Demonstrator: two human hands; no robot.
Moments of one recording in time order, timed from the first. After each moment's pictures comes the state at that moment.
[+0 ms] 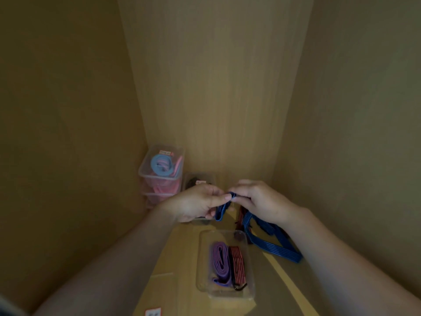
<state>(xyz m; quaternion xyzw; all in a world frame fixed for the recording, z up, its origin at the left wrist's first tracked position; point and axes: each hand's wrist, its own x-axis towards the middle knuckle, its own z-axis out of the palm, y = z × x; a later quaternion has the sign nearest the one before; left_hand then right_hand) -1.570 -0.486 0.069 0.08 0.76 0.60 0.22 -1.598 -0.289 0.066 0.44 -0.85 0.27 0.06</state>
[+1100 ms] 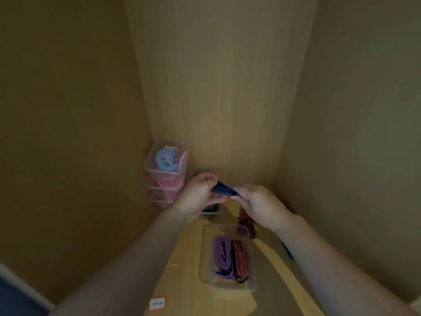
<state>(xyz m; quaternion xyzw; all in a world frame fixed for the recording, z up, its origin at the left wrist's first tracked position) -1.572 -0.481 0.059 -0.05 0.66 0.75 0.03 -1.601 -0.300 0.034 0.41 -0.86 0.25 0.16</state>
